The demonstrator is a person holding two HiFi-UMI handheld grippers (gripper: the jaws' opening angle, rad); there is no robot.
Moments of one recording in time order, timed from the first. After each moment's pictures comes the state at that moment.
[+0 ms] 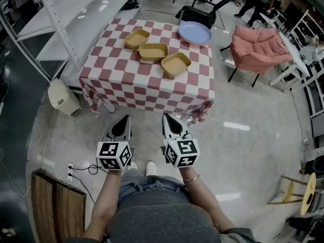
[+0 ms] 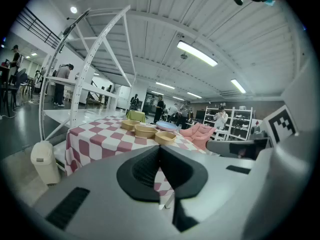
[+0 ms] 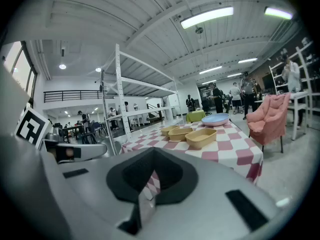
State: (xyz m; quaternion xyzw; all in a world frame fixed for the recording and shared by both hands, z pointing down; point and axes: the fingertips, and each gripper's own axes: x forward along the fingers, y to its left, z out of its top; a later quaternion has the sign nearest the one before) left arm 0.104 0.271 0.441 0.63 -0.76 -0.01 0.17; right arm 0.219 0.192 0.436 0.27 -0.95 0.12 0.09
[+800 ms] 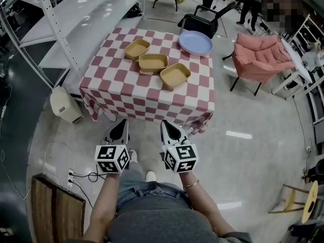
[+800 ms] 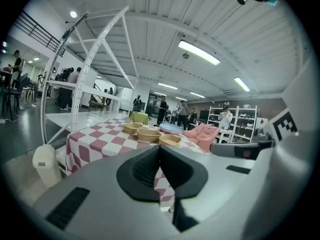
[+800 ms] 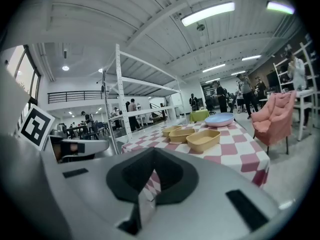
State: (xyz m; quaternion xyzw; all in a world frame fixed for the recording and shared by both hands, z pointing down) left arm 0.091 0.242 0.433 0.62 -0.77 -0.01 0.16; right arm 0.213 0.164 0.435 0.25 -0.96 0.12 0.09
